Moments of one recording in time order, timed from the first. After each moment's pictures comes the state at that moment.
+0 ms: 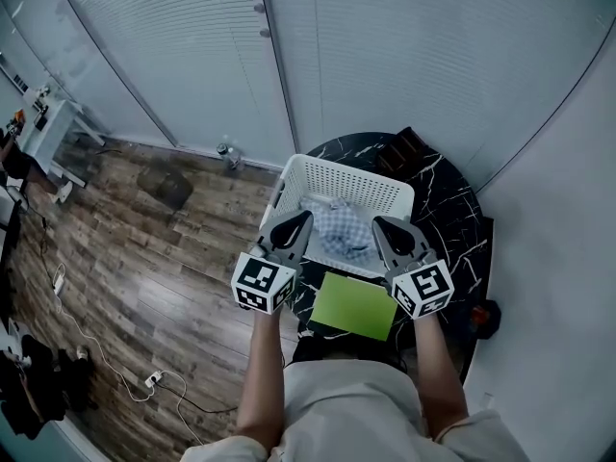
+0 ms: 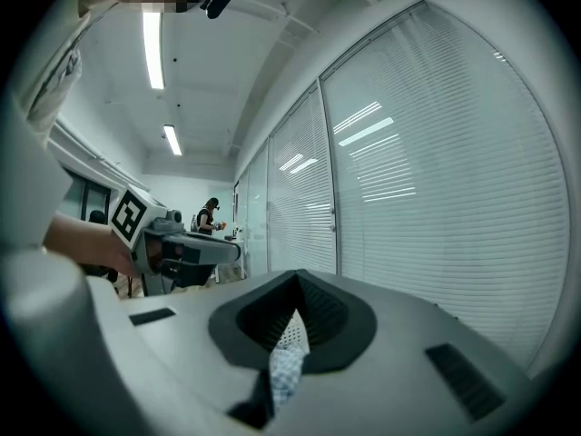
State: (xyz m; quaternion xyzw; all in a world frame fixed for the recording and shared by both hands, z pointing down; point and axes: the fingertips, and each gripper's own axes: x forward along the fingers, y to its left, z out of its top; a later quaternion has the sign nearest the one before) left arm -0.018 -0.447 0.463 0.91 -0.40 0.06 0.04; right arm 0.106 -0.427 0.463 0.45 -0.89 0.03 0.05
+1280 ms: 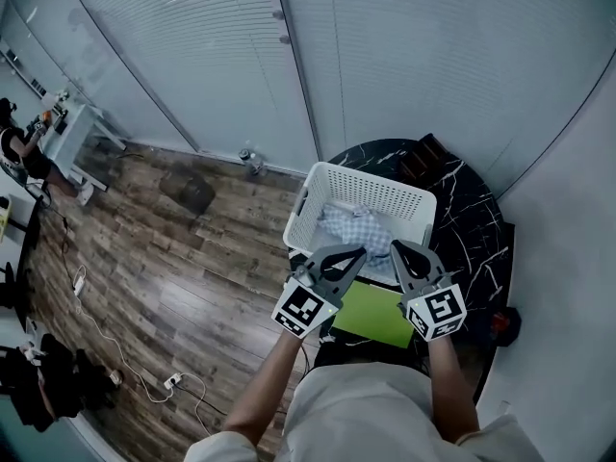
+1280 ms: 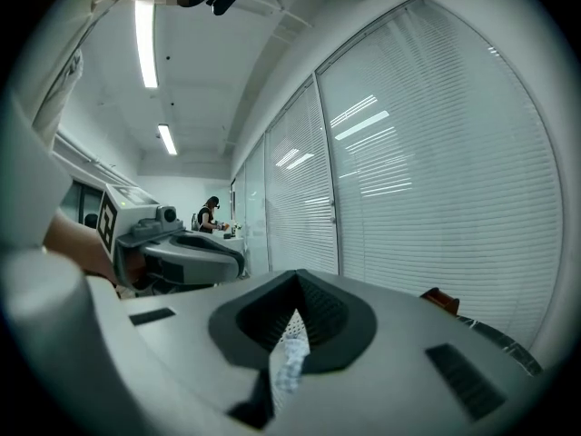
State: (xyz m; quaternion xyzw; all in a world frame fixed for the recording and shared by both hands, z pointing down) left arm 0.044 -0.389 0.477 0.96 -0.26 0.10 -0.03; right arm 0.096 -0.403 0.482 0.45 -0.89 0.05 0.05
